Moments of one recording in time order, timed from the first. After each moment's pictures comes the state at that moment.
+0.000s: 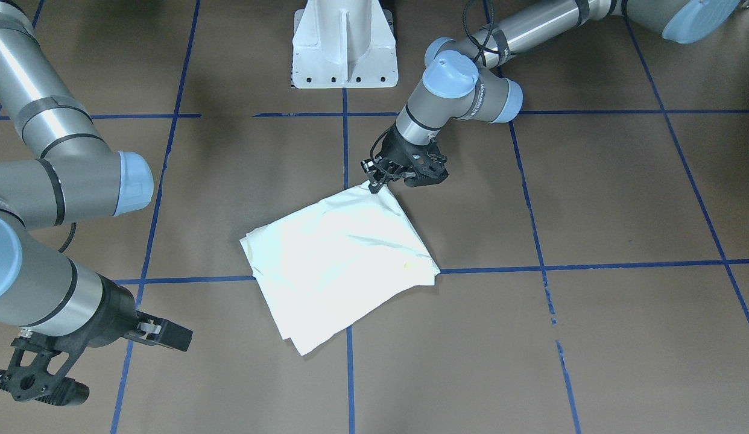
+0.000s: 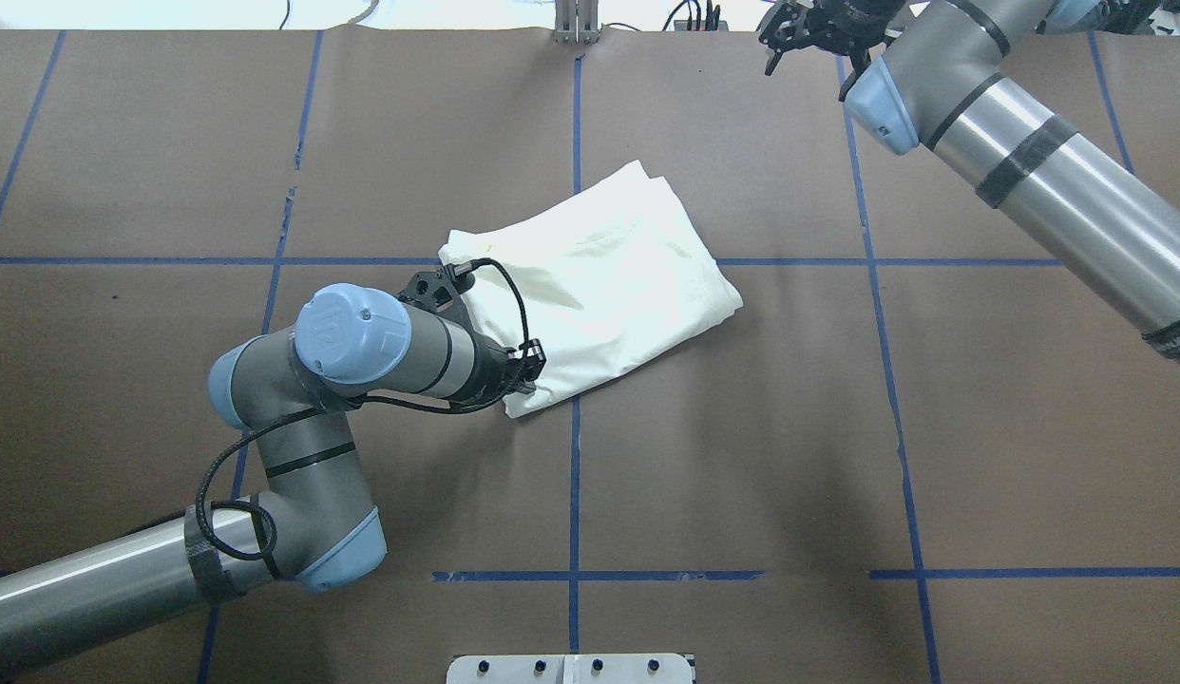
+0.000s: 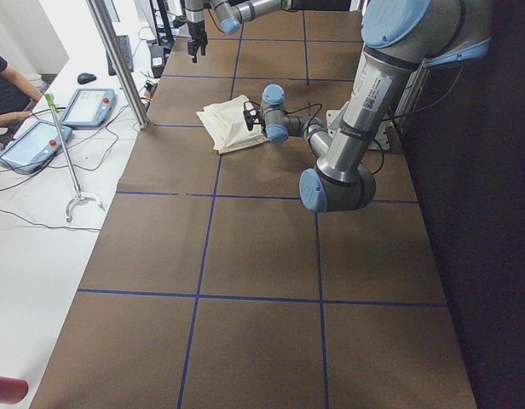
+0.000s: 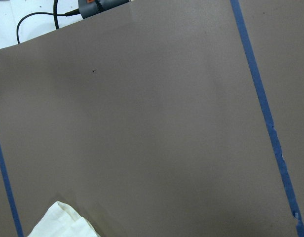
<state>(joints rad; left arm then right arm) -0.47 -2.15 -1.52 -2.22 -1.84 -1.72 1.07 -0.74 1.16 -1.37 2.29 1.06</state>
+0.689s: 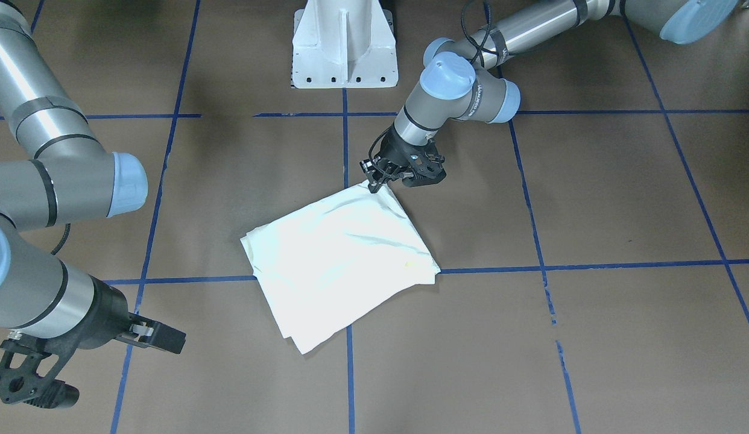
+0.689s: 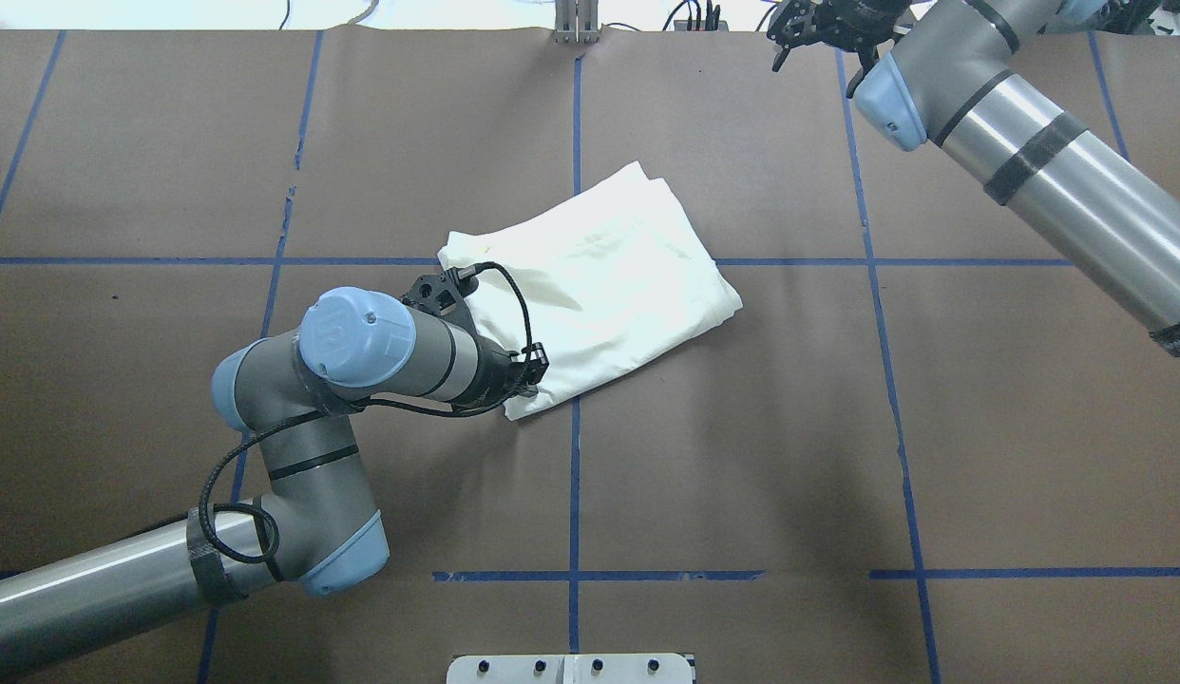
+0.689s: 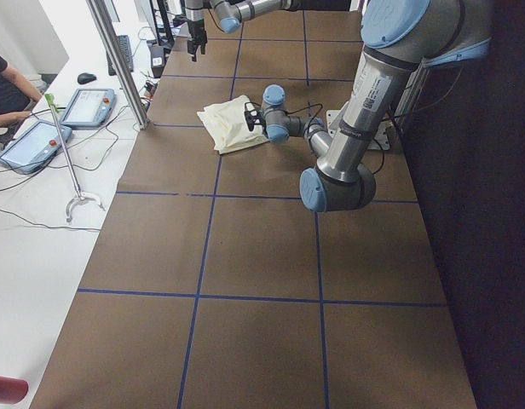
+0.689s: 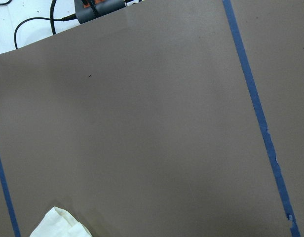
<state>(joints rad) -0.47 -2.15 -1.54 -2.21 -1.84 -1.71 1.09 -0.76 1.17 -1.37 2.29 1.05</state>
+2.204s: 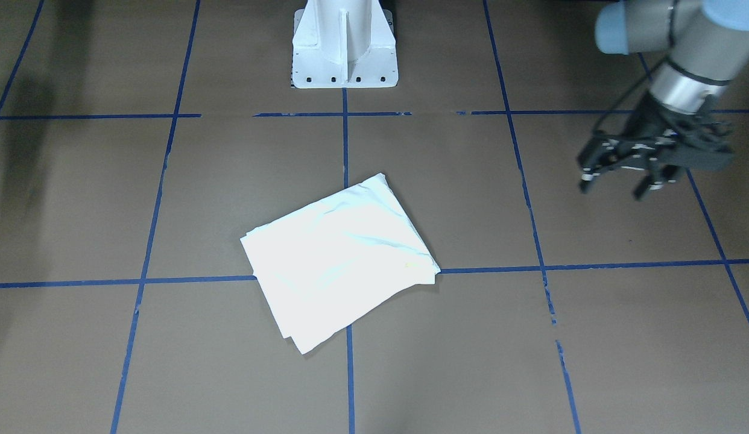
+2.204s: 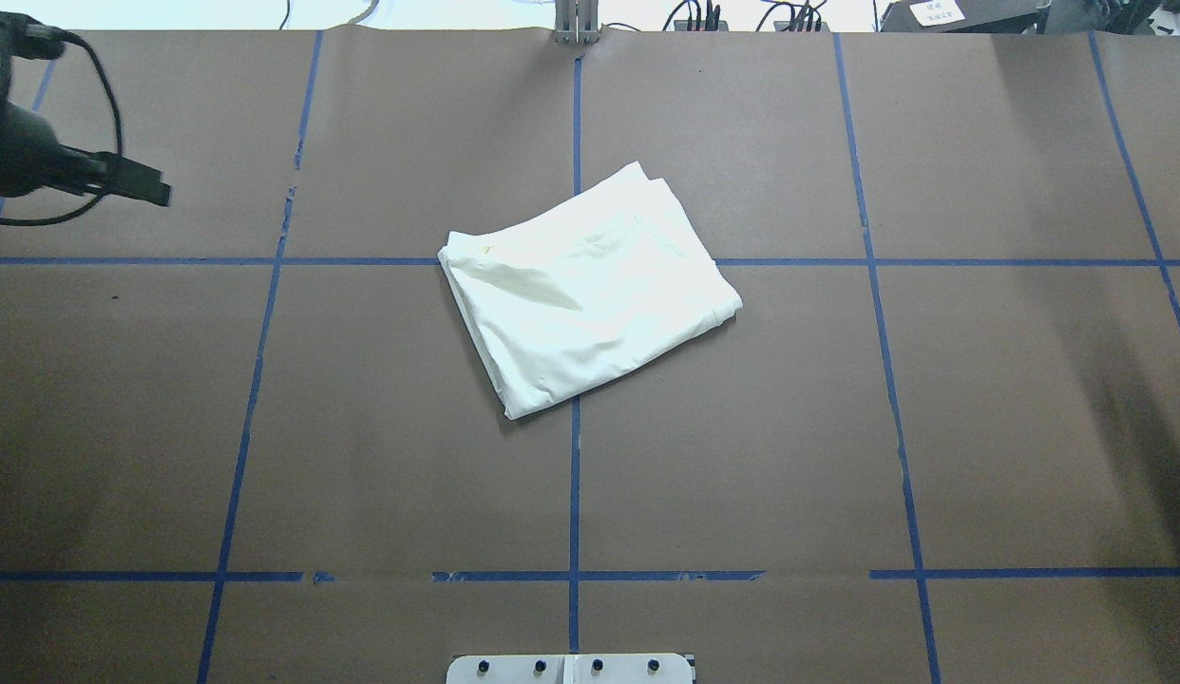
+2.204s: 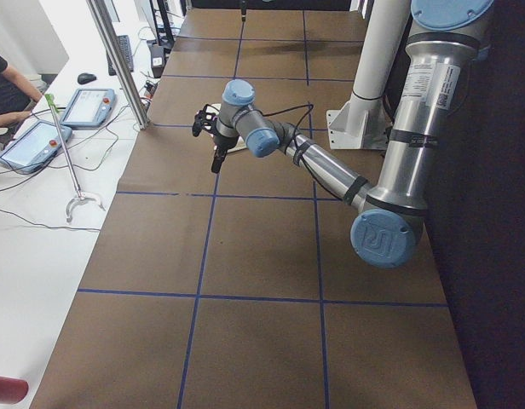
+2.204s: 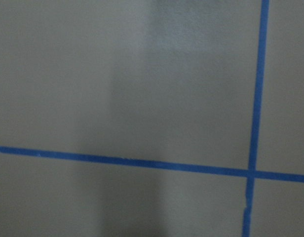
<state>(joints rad) -1.10 -1.72 -1.93 -1.85 -2.08 -0.63 1.45 -1.51 1.53 -1.37 2.40 0.14</state>
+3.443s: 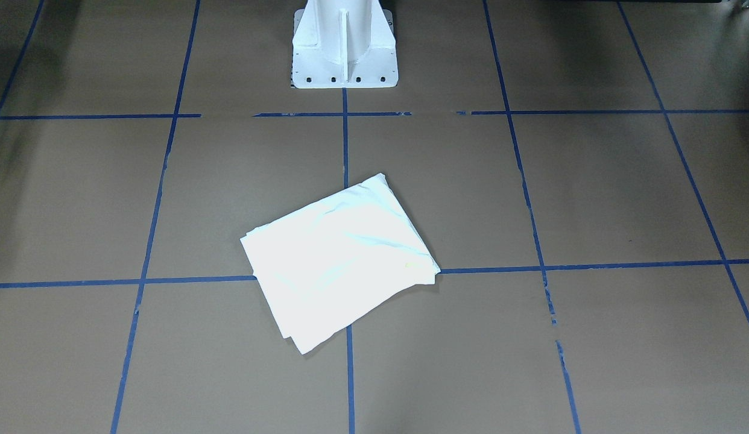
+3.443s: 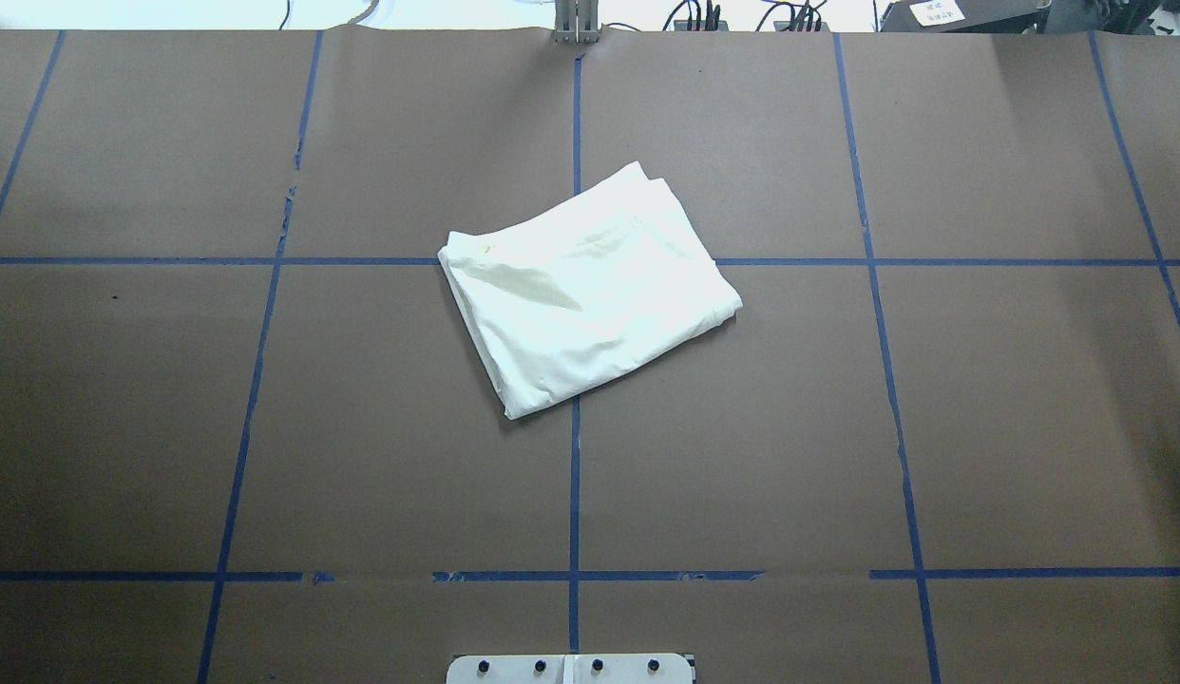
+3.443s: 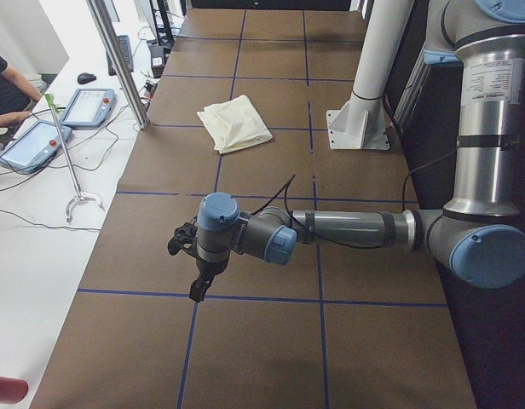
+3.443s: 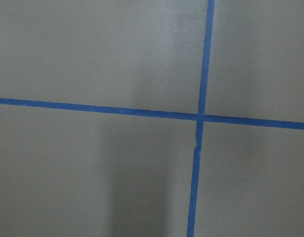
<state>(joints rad) -1.52 -1.54 -1.57 -1.88 -2.22 0.15 1.56 -1.61 1.64 -1.45 2.45 0.04</state>
